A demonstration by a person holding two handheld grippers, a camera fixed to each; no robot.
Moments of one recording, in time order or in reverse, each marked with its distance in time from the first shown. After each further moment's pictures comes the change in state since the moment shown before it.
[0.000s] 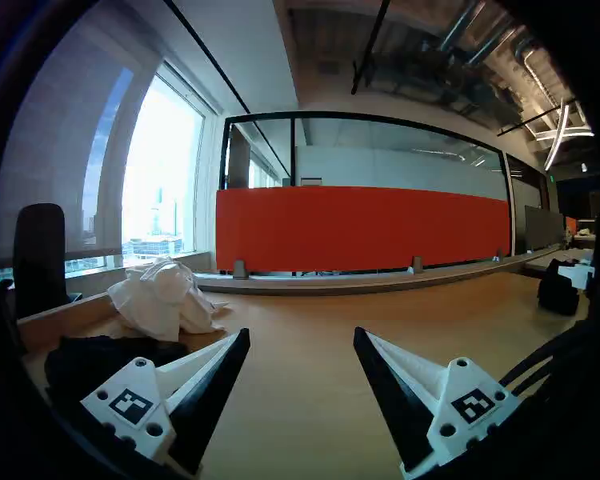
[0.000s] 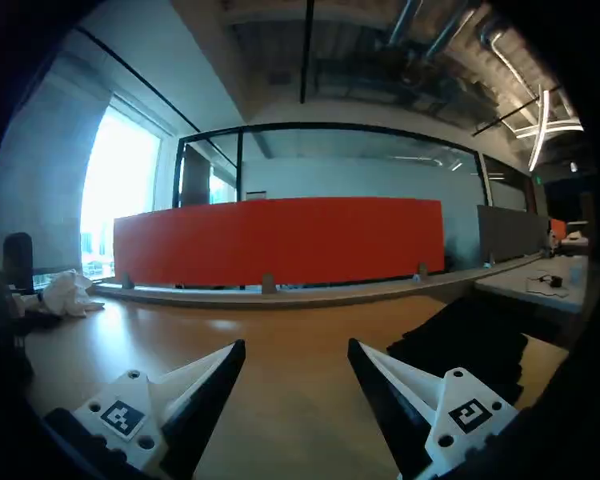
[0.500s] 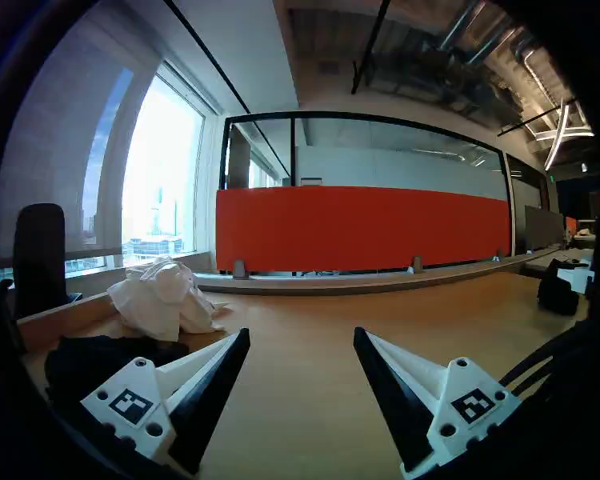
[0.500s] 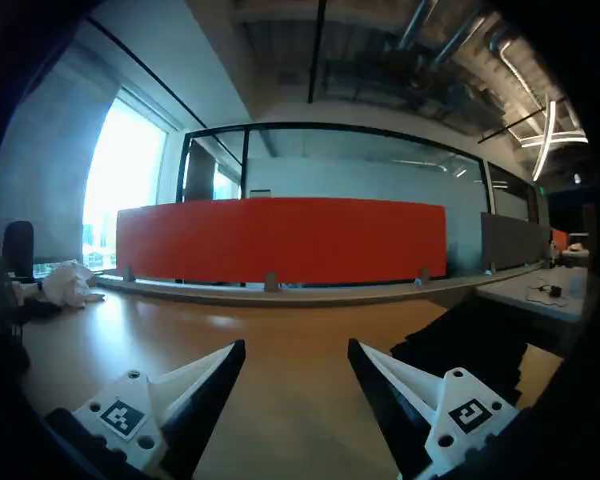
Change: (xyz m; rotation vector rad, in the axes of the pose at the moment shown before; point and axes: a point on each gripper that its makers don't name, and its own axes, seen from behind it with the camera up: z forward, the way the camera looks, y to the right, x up) left arm 0.000 0.000 0.000 0.000 0.000 0.000; right arm -0.002 -0.007 -0.002 0.005 -0.003 -0.032
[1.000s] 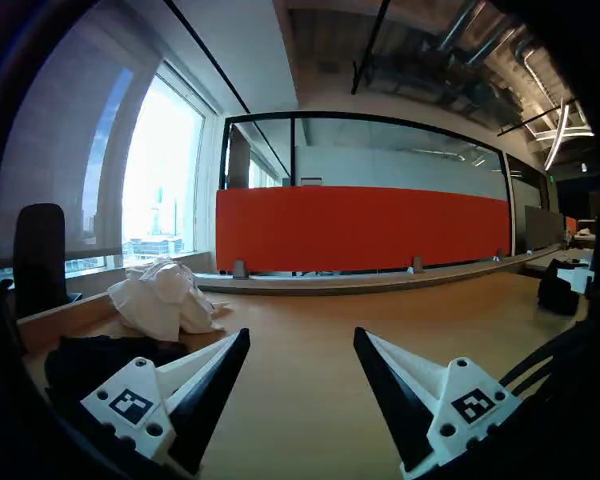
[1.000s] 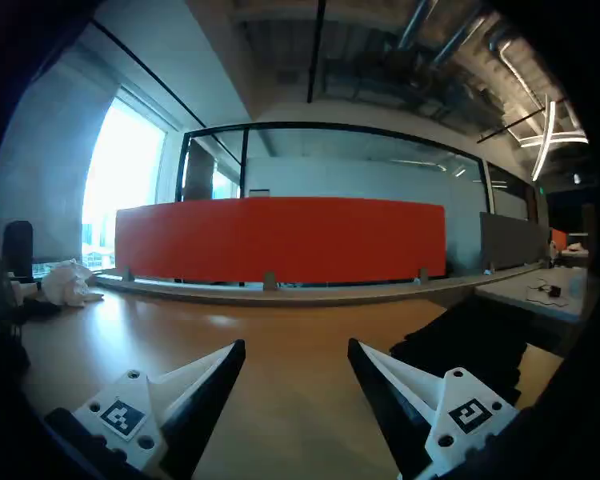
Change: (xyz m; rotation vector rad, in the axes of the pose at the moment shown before) left arm 0.001 0.000 0.000 0.000 0.000 0.000; right arm 0.000 0.000 0.000 -0.004 -0.001 0.000
